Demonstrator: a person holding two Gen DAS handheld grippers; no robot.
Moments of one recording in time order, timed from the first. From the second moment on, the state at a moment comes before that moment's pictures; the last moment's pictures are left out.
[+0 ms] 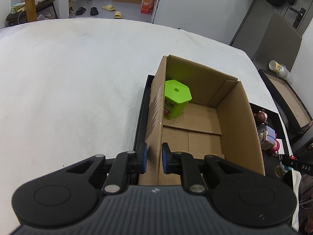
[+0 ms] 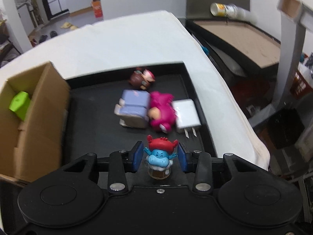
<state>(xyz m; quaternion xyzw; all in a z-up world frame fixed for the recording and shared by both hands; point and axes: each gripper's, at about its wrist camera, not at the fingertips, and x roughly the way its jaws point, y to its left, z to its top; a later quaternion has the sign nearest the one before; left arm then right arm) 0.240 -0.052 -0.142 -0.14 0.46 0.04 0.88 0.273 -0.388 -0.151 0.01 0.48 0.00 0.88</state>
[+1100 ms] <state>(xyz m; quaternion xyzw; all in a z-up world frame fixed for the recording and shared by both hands) 0.237 -0.038 -0.145 -0.17 0.45 0.01 0.88 0.312 -0.237 -0.084 -0.01 0.40 0.15 0.90</state>
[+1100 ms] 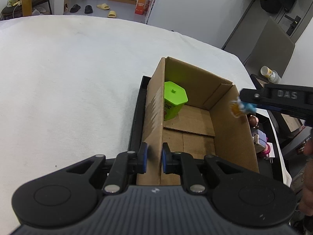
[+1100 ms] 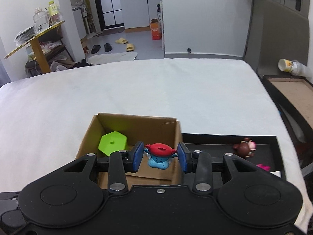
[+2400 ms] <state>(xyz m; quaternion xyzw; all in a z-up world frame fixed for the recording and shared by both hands) 0.240 -0.041 -0.139 -0.16 0.45 0.02 0.88 0.305 -0.288 -0.080 0.02 0.40 0.11 0.91</state>
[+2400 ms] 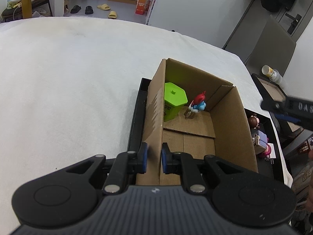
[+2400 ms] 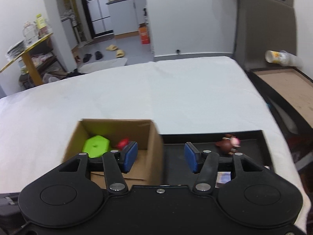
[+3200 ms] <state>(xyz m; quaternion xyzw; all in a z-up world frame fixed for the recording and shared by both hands) 0.242 -0.042 -0.139 -0.16 0.46 0.02 0.88 0.319 -0.363 -0.147 0.09 0.45 0.00 0.89</state>
